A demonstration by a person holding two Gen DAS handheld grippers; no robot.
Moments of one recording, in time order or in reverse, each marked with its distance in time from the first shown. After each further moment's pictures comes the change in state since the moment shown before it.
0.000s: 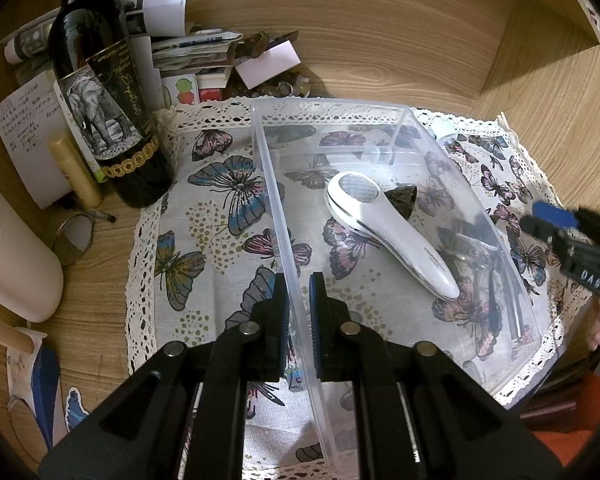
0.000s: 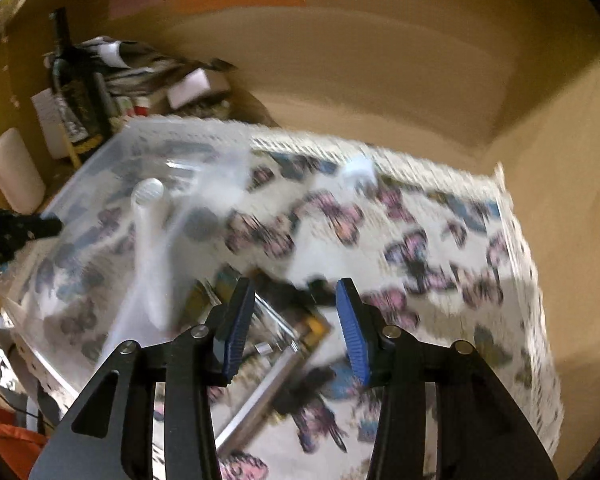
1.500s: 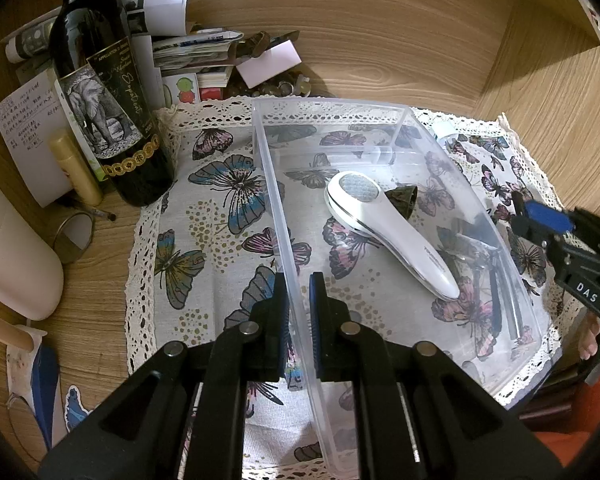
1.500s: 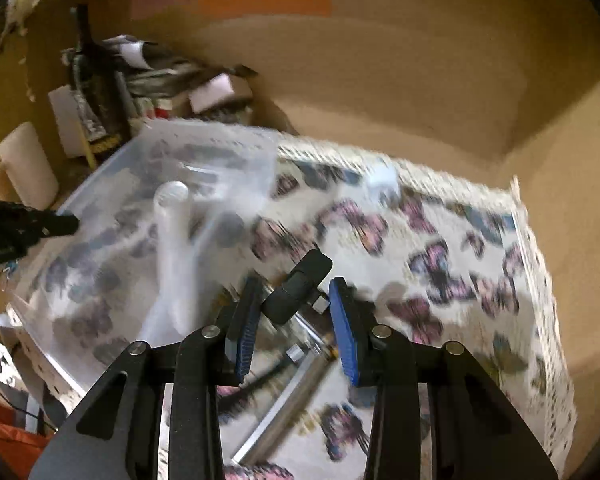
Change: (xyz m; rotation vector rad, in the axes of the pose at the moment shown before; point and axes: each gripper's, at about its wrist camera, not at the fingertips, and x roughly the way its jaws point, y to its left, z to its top) left arm 0.000 0.000 -0.001 0.002 0.001 0.002; right arm -0.004 0.028 0.008 -0.068 -0.070 0.041
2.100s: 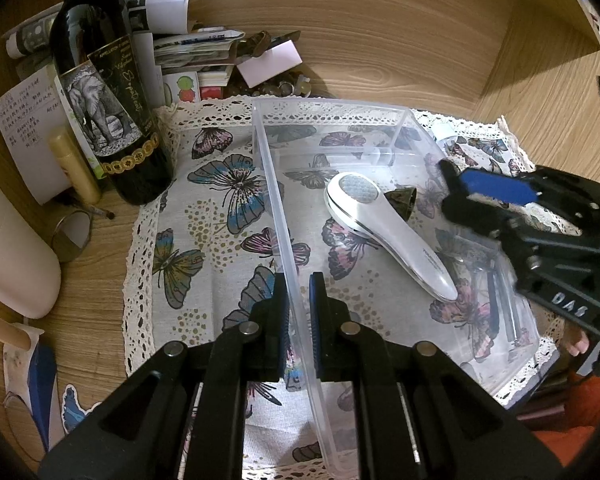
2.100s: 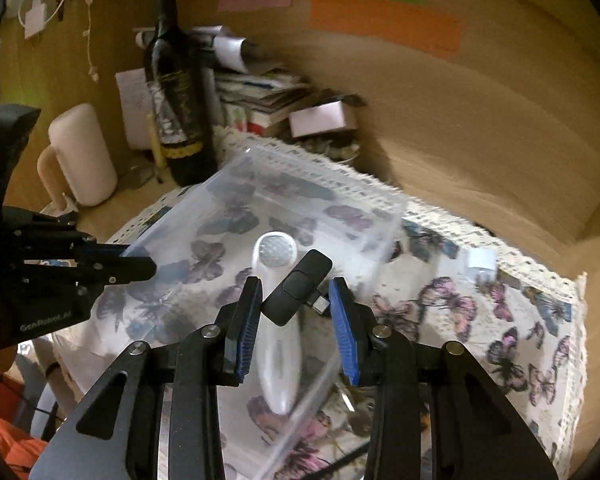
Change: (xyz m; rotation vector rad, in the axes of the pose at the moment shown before) left arm 0.000 0.000 0.001 -0.010 0.000 -0.009; right arm 0.024 0.071 0.044 -0.177 -0.001 0.184
